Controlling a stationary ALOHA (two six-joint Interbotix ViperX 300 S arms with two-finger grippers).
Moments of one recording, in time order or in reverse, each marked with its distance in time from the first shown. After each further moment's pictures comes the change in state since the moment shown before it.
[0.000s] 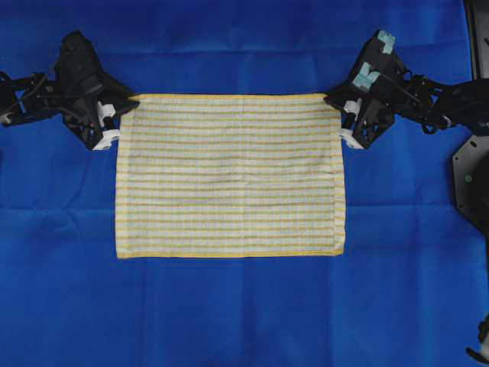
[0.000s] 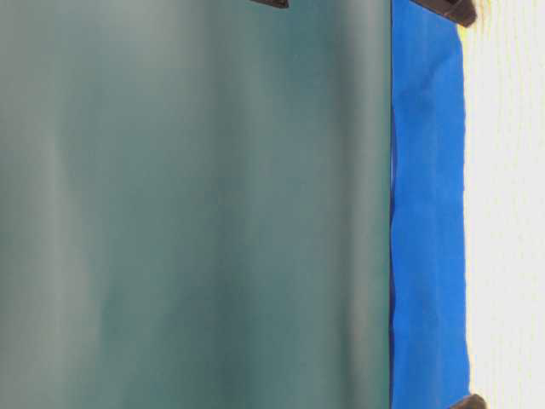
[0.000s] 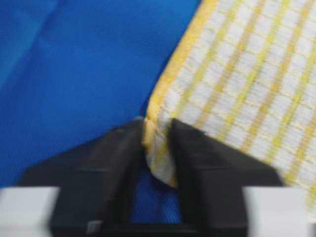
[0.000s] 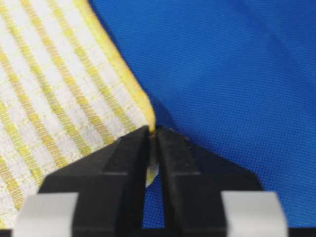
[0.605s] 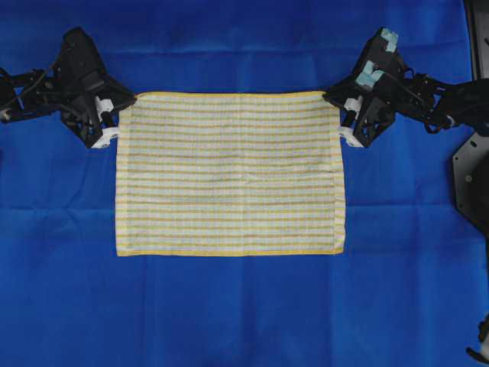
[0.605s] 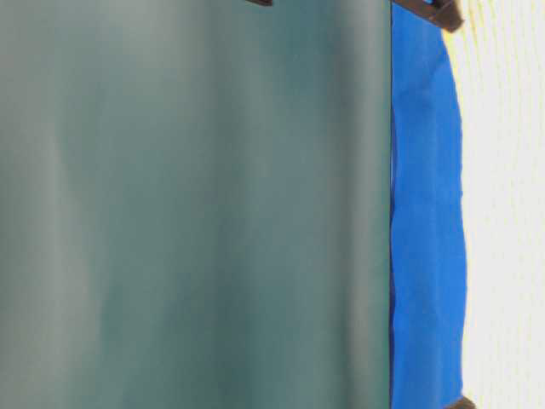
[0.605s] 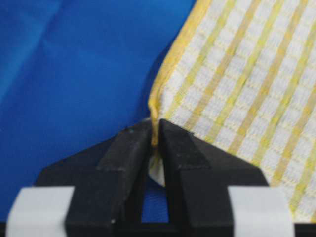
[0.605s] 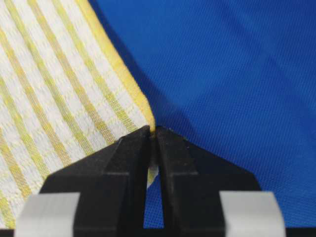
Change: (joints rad) left arm 0.003 -0.074 -0.011 -0.002 0.089 0.002; right arm 0.005 -0.054 0.002 0.006 0.003 -0.002
